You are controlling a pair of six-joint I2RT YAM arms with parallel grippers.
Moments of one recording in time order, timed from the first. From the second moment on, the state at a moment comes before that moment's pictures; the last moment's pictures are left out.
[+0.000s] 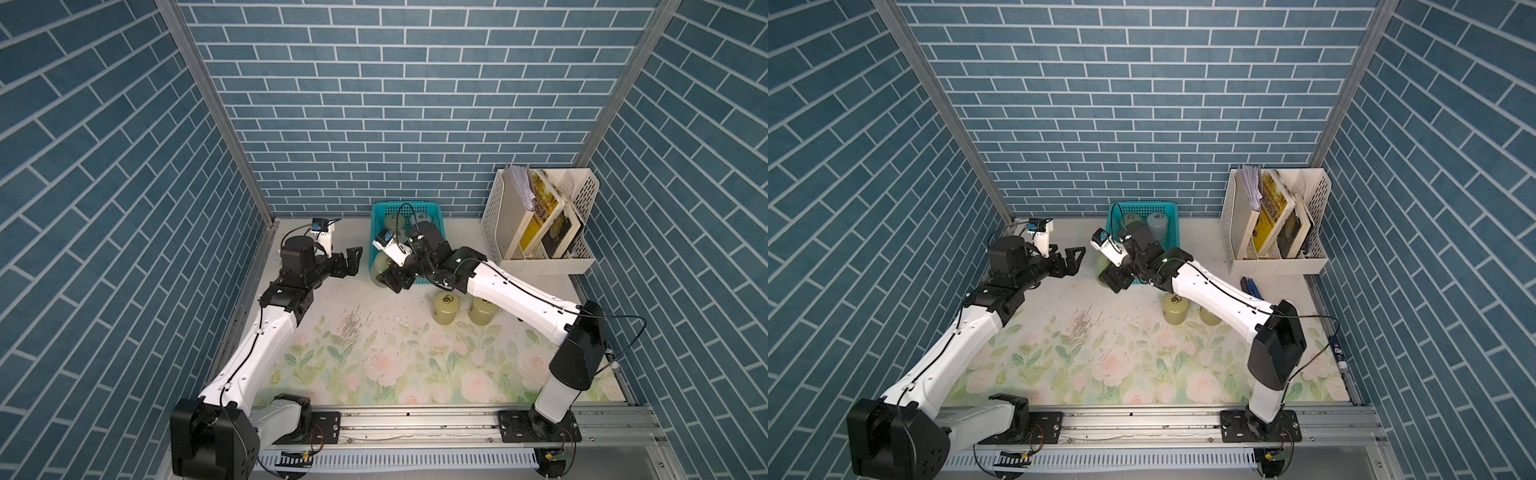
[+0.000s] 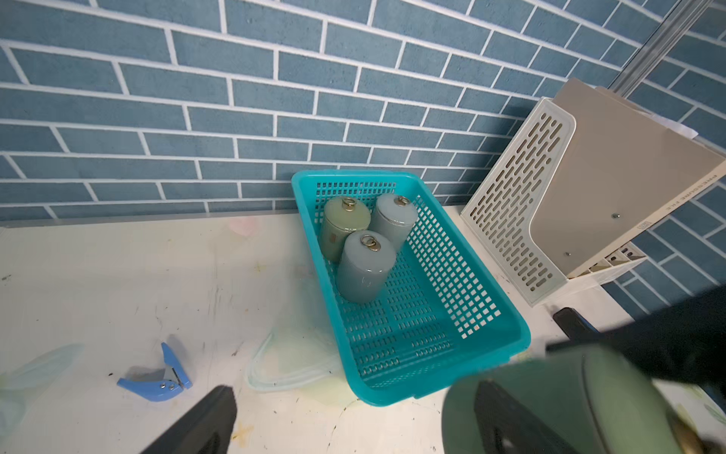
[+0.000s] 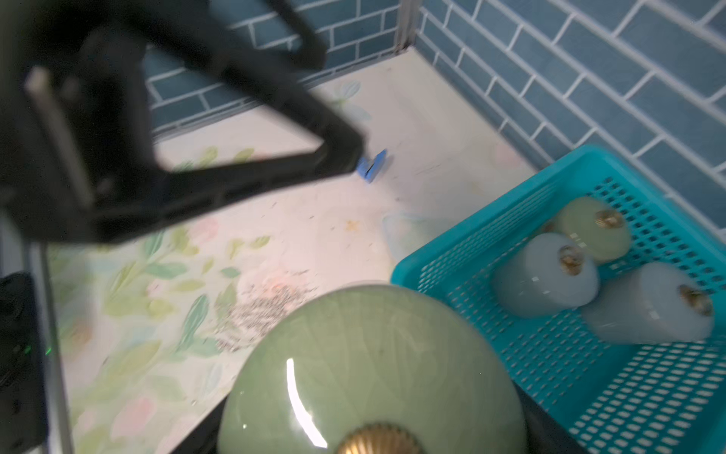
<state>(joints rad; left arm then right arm) -0.18 1.15 0.93 -0.16 0.25 -0.17 0.92 1.72 1.55 -0.53 -0.13 -0.18</state>
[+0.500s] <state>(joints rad) -0.24 1.22 0.85 -0.12 0.30 -0.22 0.91 1.69 1.18 -0.40 -0.05 -0.07</state>
